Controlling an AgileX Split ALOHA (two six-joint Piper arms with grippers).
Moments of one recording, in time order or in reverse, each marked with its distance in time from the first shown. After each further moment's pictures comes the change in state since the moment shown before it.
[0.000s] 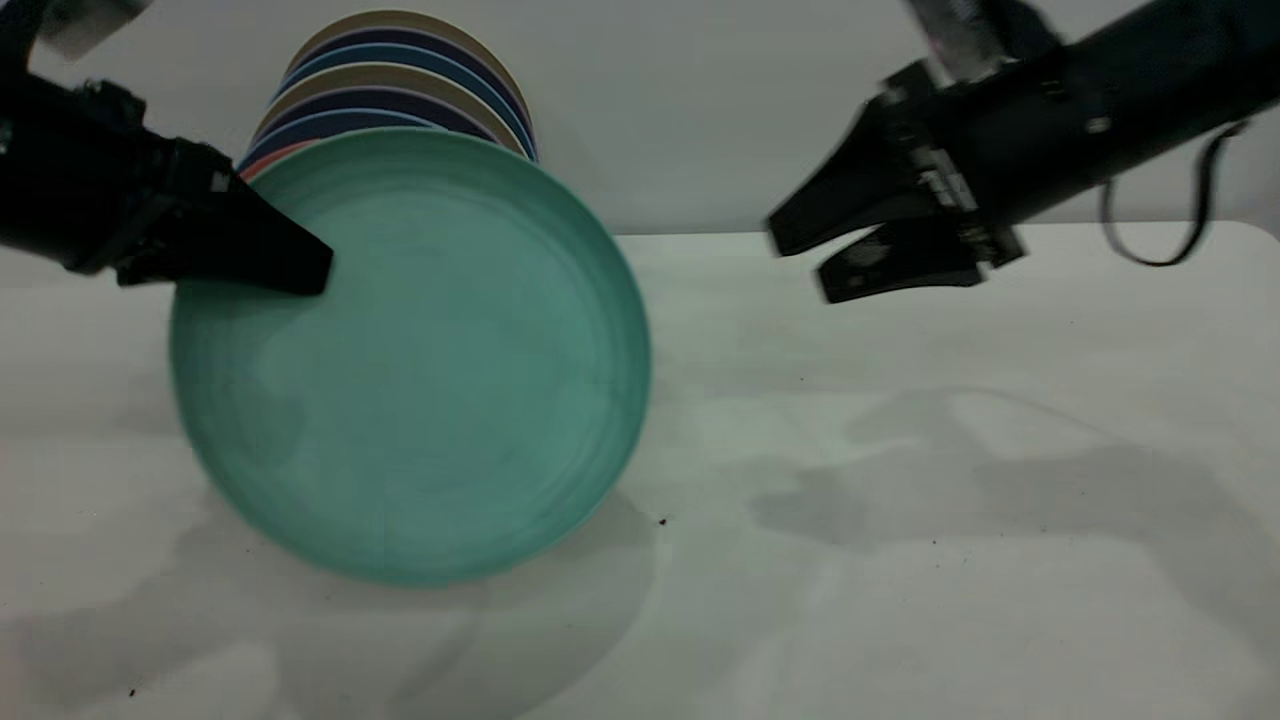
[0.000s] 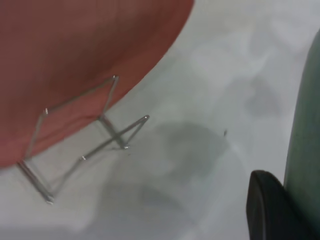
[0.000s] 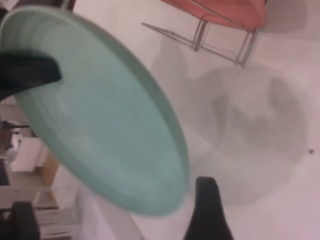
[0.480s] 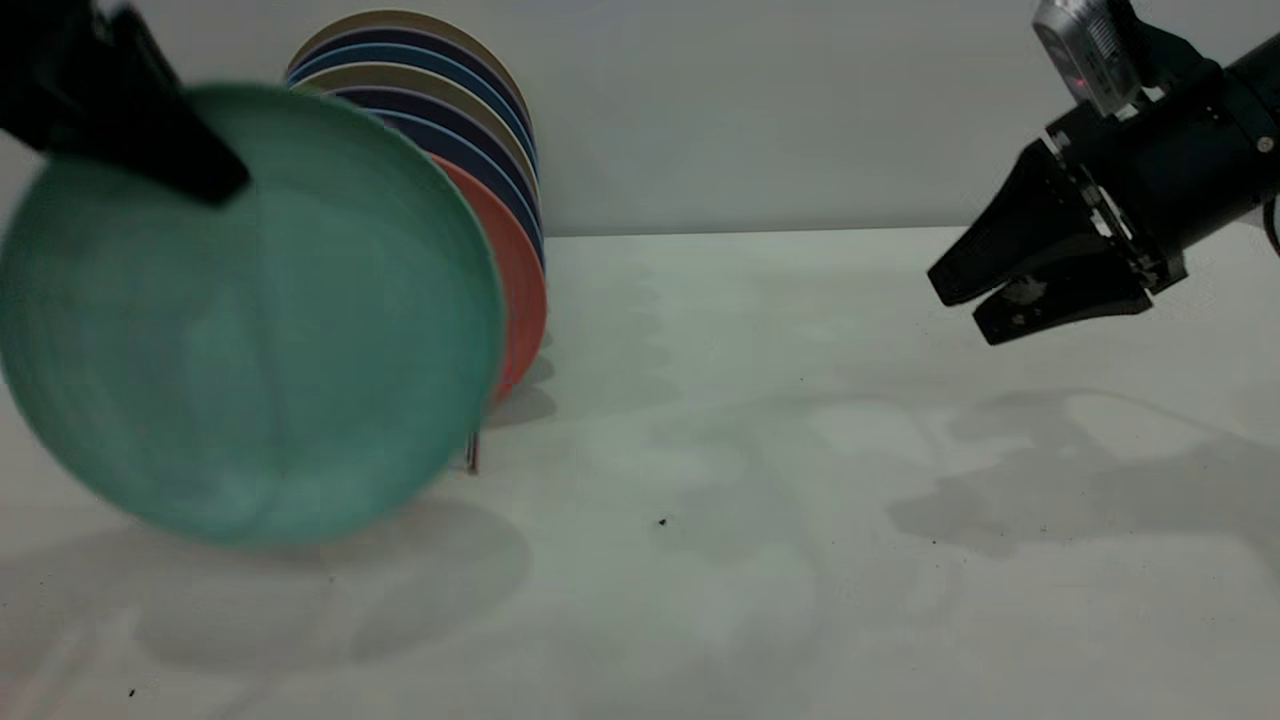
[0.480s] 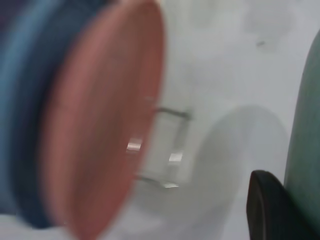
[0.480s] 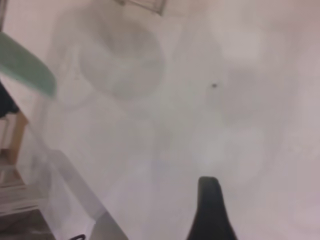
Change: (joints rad) left arm -0.002 0.002 -0.397 0.695 0.230 -0.018; right arm -0.134 0.000 0.000 -0.228 0.015 0.061
